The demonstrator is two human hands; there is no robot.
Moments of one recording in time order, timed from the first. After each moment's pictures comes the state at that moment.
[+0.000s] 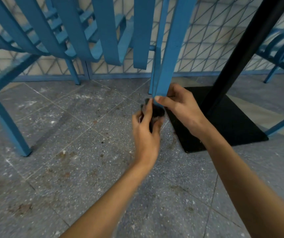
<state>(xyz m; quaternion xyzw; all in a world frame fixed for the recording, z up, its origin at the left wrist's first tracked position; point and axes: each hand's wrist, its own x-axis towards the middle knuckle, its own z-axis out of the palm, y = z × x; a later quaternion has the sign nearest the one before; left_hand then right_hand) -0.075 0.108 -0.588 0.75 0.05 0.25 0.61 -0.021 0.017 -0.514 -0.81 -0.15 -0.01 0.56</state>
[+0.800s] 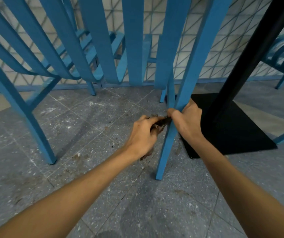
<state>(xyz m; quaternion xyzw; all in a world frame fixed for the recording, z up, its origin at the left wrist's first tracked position) -0.078 0.153 -0.531 0.90 -0.07 0.12 0.40 -0.032 0.023 -0.498 -0.85 -0.04 -0.13 0.51</state>
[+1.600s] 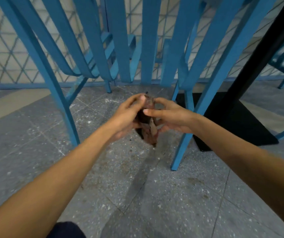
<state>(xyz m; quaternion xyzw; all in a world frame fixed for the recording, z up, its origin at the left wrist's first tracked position) -0.122 0.270 -0.466 0.62 0.06 -0.08 0.77 -0.093 0.116 -0.435 -0.76 -0.09 0.31 0.57</state>
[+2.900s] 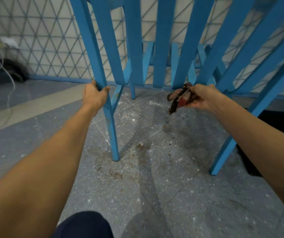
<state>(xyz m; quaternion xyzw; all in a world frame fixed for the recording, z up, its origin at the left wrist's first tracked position) -0.162 0.495 -0.448 0.78 0.31 0.29 0.47 -0.045 0.224 -0.409 -0.68 0.08 0.19 0.70</state>
